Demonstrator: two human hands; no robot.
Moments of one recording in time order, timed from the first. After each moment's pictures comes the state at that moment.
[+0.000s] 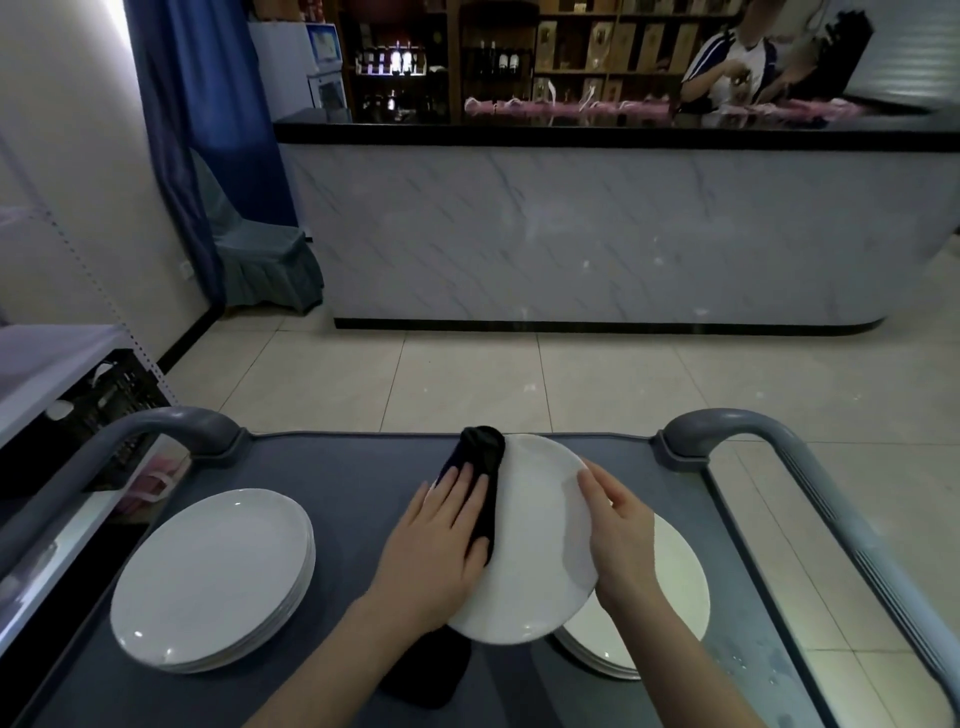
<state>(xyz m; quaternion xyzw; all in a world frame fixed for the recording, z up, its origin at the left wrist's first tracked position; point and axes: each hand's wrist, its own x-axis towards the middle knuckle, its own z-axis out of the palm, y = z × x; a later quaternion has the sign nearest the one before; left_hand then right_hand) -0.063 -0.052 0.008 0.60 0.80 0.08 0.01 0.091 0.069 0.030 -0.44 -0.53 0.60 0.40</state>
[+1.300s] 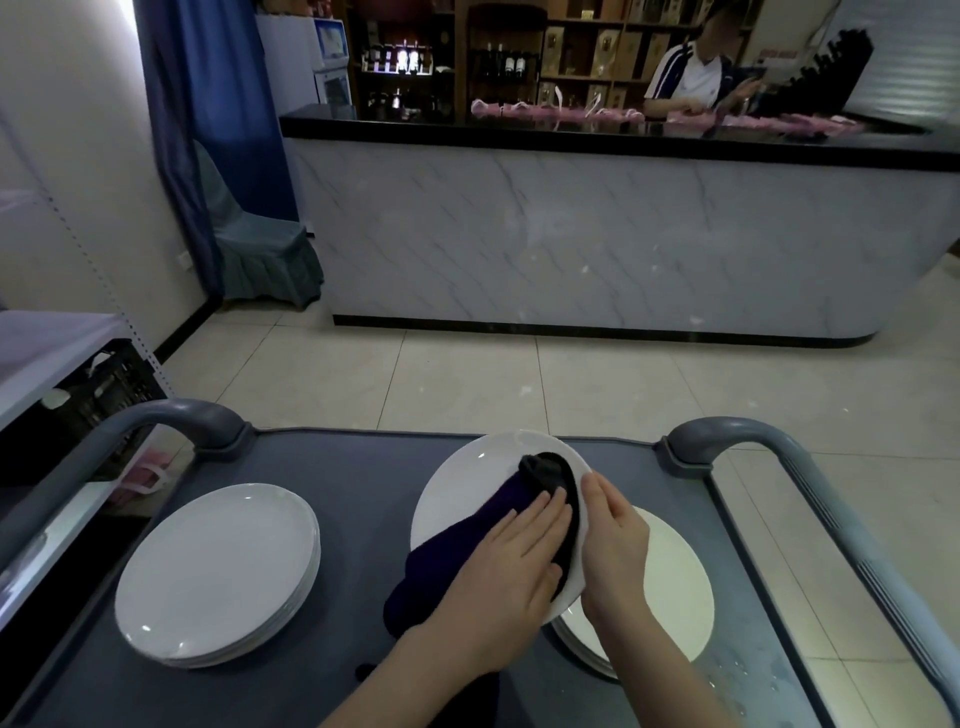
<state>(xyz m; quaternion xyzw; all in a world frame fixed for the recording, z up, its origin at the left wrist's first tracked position) -0.016 -0.045 0.019 0.68 0.68 0.25 0.10 0.074 0.046 0.038 -0.47 -0.48 0.60 0.44</state>
